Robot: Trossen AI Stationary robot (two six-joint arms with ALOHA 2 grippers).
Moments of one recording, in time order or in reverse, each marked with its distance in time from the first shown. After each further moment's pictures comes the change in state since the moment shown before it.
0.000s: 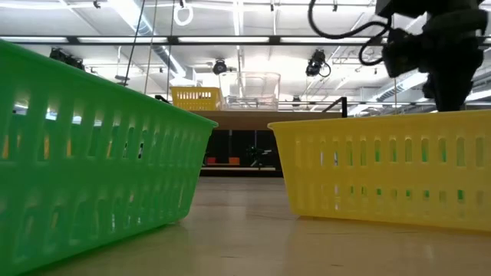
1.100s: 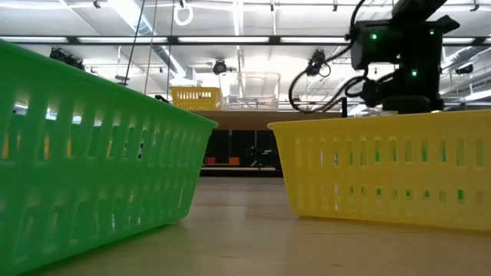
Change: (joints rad) left arm -0.130 0.000 0.000 0.000 -0.005 -0.122; right arm -0.190 0.211 -0.021 0.007 0.349 -0.047
